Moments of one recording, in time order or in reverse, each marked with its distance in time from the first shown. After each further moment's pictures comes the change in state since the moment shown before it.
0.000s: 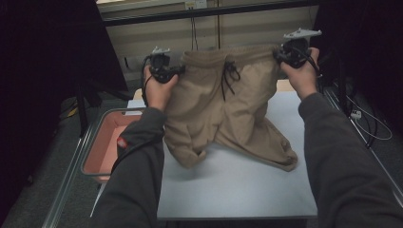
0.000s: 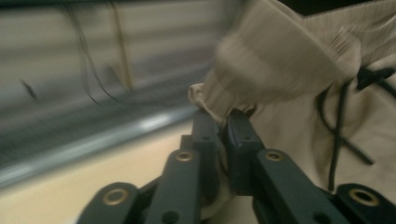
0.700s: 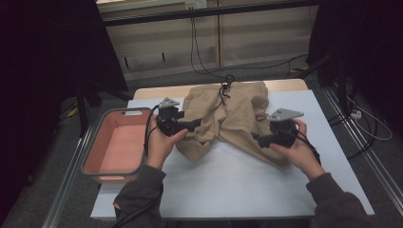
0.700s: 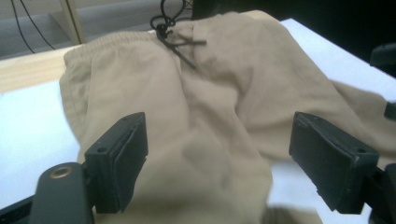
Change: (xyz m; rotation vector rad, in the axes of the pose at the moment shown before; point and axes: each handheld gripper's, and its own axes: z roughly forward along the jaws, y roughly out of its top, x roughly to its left) left arm -0.067 -0.141 -0.067 0.111 -0.153 0.000; right arm 0.107 -0.162 -0.091 0.182 0.309 -0.161
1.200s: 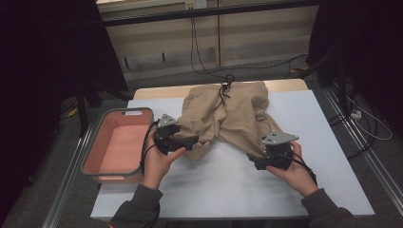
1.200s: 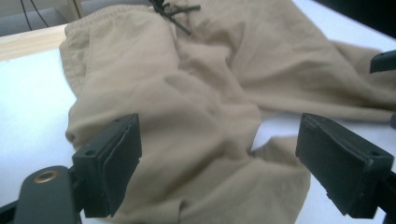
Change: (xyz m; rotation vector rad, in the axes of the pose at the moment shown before) left arm -0.014 -0.034 -0.015 0.030 0.035 0.026; right arm 0.035 -0.036 -0.003 0.013 0.091 -0.005
